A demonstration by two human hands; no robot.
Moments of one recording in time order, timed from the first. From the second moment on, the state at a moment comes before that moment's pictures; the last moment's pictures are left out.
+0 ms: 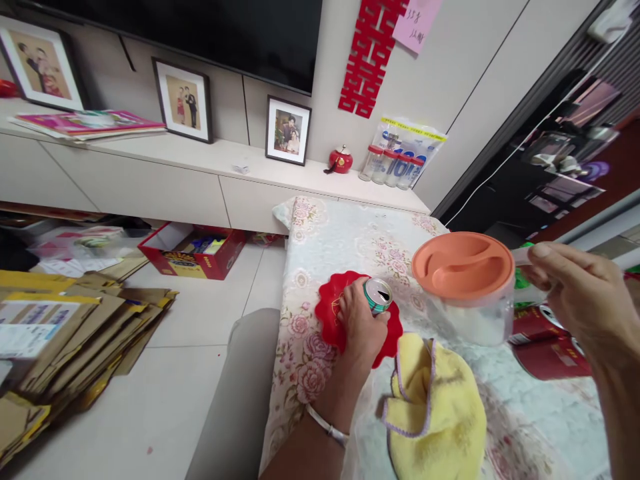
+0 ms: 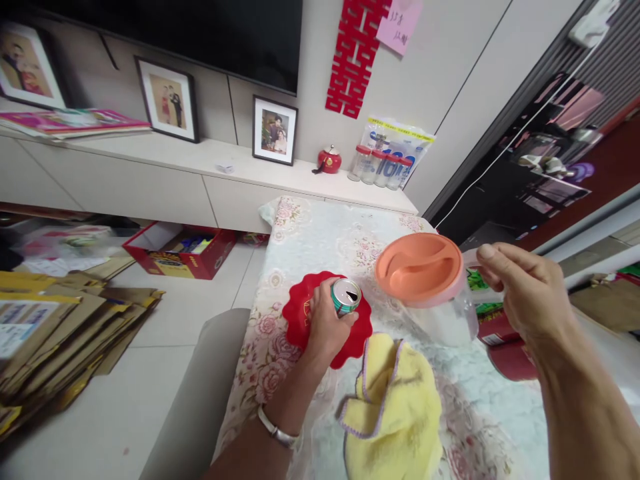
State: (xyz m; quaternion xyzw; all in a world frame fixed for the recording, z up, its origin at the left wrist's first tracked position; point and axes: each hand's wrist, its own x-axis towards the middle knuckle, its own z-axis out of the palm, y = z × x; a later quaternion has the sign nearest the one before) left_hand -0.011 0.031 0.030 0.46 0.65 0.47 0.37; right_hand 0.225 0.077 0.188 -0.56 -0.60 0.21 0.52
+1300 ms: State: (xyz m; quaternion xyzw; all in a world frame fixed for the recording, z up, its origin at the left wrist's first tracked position) left_hand -0.010 0.037 0.012 0.49 0.66 0.49 0.30; right_hand 0.207 0.145 0.082 -0.40 -0.32 0.35 0.78
